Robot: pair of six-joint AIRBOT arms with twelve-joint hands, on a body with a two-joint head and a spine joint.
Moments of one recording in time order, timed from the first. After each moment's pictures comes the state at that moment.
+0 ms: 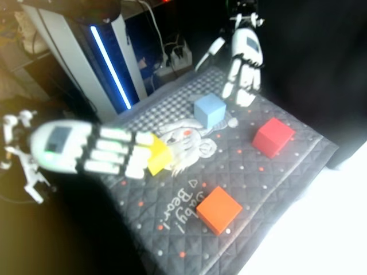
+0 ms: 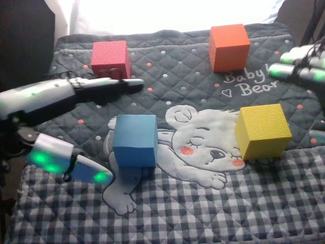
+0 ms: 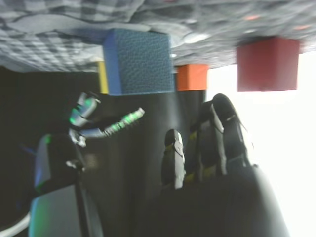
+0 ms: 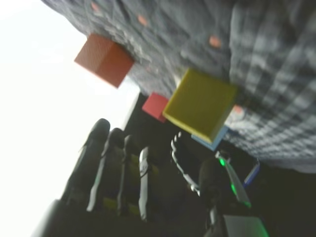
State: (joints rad) left arm 0.88 -0.89 1.11 0.34 -0.77 0.42; right arm -0.96 -0.80 1.06 -0.11 1.15 -0.72
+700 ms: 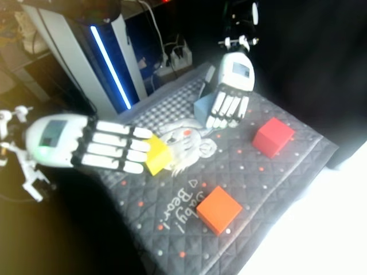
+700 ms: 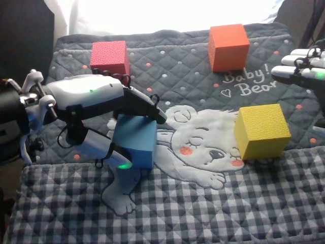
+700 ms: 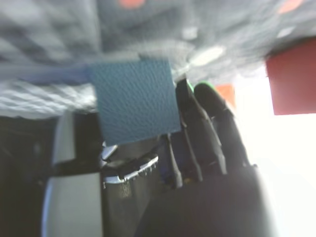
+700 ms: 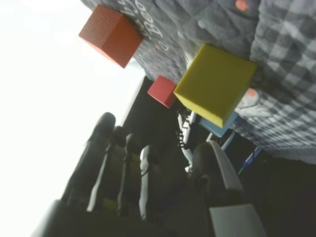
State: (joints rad) left arm 0.71 -1.04 1.18 0.46 -0.54 0.52; right arm -0.97 -0.80 1.05 -0.10 1.15 -0.72
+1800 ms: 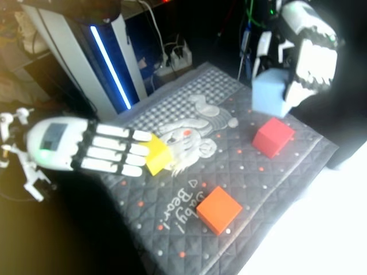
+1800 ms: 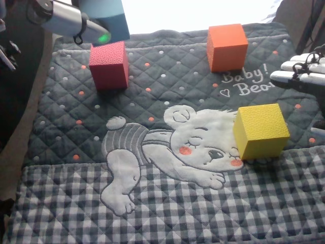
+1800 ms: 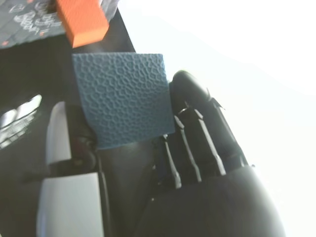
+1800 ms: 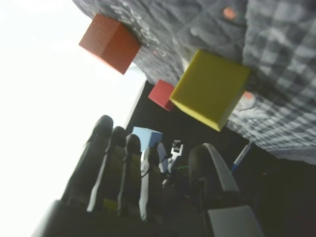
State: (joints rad) left arm 0.40 -1.07 1.43 0.24 -0.44 0.61; right arm -0.98 -0.82 1.05 -0.07 1.15 -0.72
